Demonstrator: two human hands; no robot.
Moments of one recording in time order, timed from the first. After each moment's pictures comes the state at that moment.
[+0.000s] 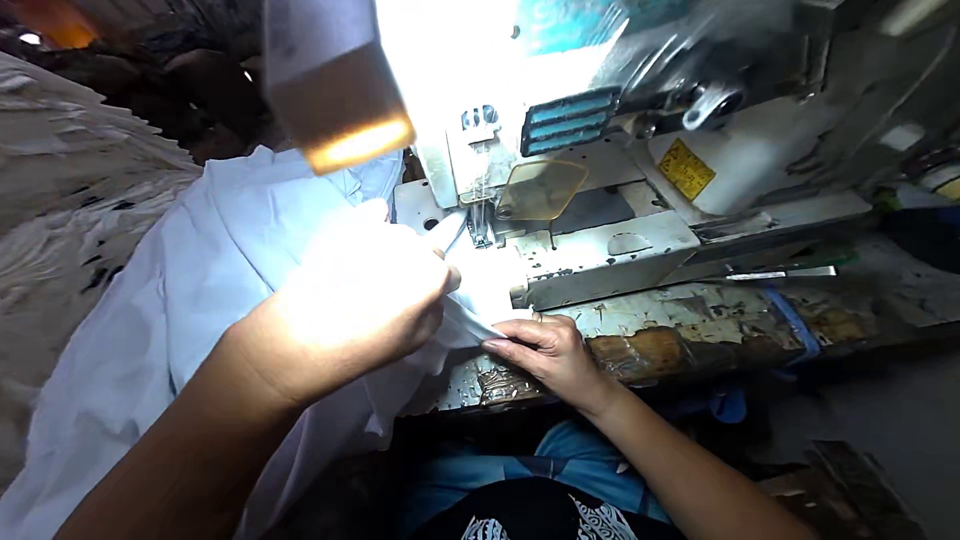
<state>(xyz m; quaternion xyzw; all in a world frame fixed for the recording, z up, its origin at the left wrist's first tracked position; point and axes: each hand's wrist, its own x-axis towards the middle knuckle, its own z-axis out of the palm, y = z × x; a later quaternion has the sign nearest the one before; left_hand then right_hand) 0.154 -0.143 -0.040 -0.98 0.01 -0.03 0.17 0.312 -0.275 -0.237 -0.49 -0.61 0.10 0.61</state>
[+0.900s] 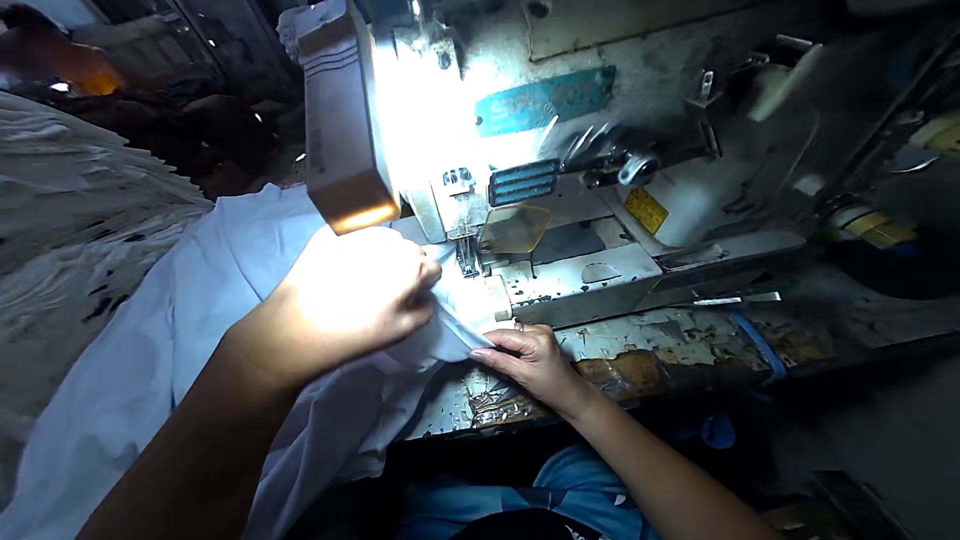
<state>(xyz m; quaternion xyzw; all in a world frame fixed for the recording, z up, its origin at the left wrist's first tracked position) 0.158 -0.138 -0.025 -0.98 -0.02 -0.08 0.18 0.321 -0.261 -0.235 -0.49 -0.61 0.09 0.62</state>
